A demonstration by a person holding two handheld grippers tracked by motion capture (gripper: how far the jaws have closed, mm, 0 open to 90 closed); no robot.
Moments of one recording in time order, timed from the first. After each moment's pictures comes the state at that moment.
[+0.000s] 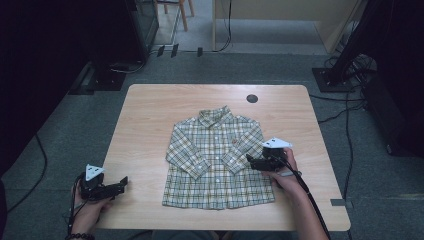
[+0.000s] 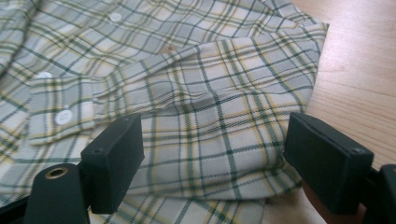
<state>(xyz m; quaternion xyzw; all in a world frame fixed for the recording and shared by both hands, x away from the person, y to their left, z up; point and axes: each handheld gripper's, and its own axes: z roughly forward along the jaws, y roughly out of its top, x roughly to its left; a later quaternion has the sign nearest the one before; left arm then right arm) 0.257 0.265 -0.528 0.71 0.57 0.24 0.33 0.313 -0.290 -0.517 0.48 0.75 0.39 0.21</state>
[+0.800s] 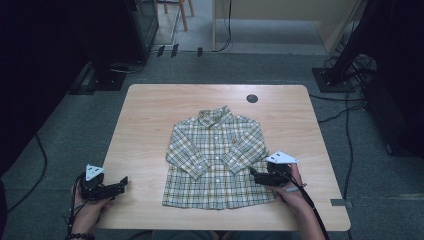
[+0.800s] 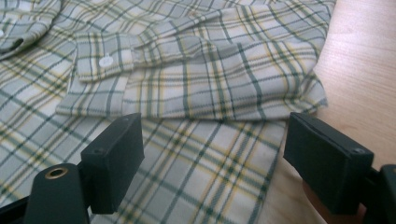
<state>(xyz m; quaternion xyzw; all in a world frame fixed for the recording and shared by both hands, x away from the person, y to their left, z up) 0.257 0.265 -0.528 0.71 0.57 0.24 0.33 0.271 -0.297 -0.529 0.47 0.76 0.39 0.21</state>
